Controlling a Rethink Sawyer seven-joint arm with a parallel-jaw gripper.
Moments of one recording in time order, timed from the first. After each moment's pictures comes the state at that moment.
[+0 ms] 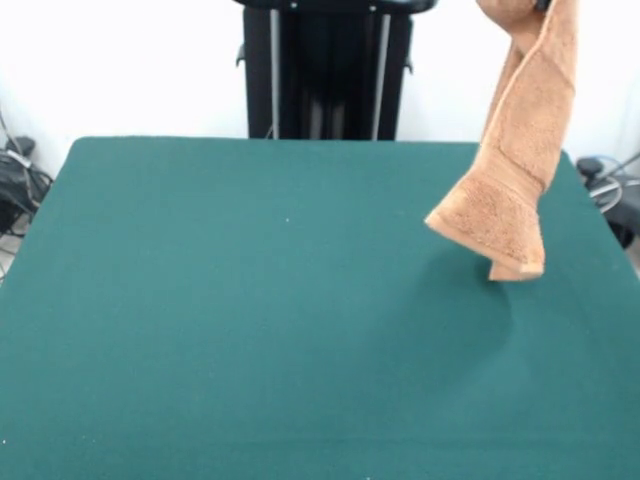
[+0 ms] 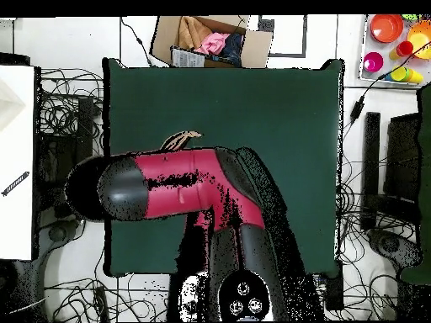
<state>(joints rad) -0.22 -1.11 0.27 1.74 -0.16 0.90 2.27</state>
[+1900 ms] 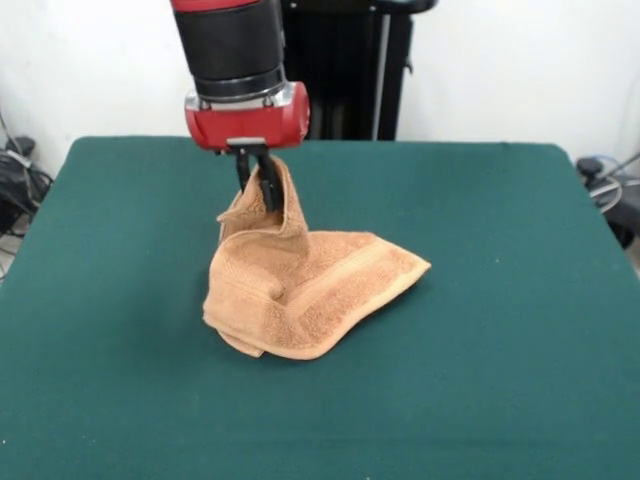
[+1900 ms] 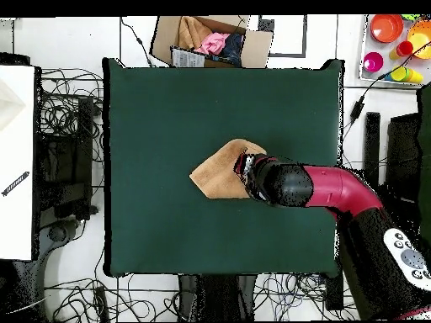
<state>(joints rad) -0.84 -0.72 0.59 1.81 -0.42 0.53 1.83</state>
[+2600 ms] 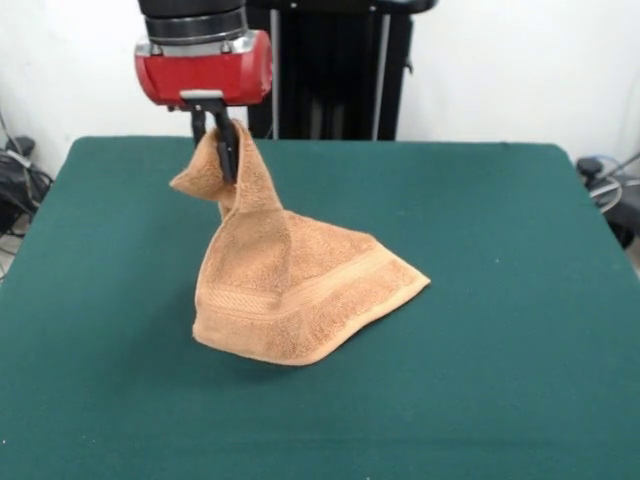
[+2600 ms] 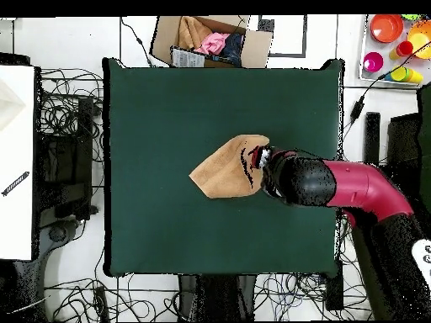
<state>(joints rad) -0.90 -0.81 0.65 1.80 -0.42 0.60 1.83</state>
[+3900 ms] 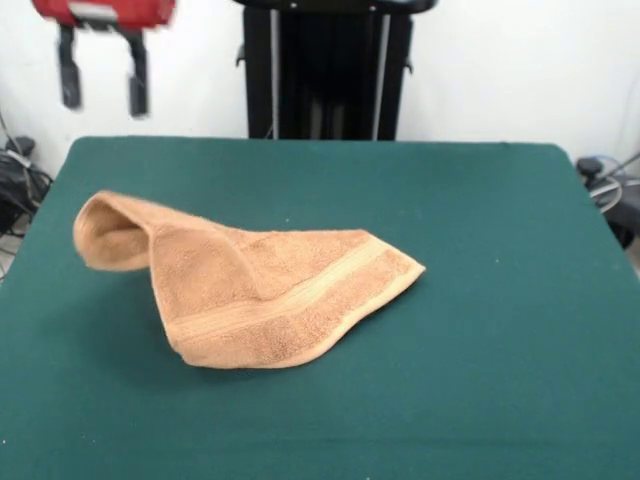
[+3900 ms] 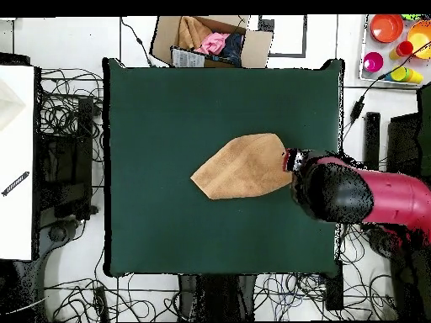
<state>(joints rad) -0.98 -0.99 0.67 1.77 -0.47 0.70 1.82</state>
